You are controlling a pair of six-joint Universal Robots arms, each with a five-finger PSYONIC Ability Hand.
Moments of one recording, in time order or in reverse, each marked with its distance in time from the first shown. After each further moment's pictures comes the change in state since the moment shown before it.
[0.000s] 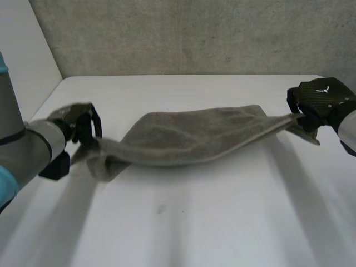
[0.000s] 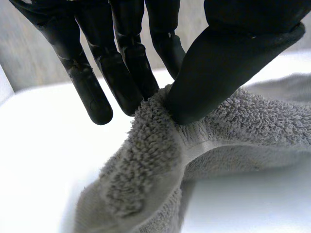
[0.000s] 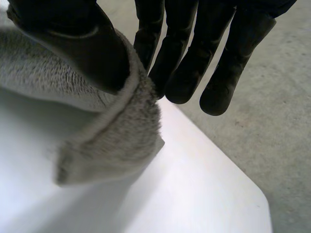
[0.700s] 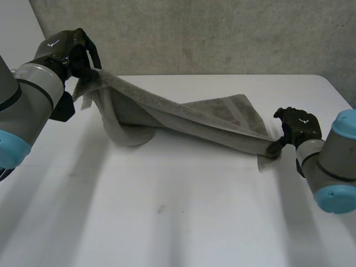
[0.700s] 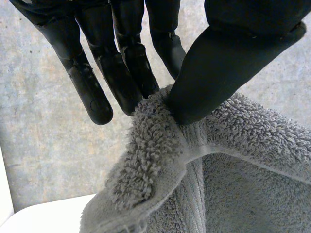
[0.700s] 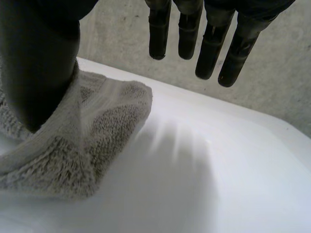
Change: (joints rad) left arm -0.029 -0.009 0.220 0.235 -0.015 -0.078; right arm 0.094 0.455 -0.005 -0.496 0.297 0.499; left_hand 0.000 0.000 0.000 0.000 0.000; right_hand -0.960 -0.954 -0.951 -0.955 -0.937
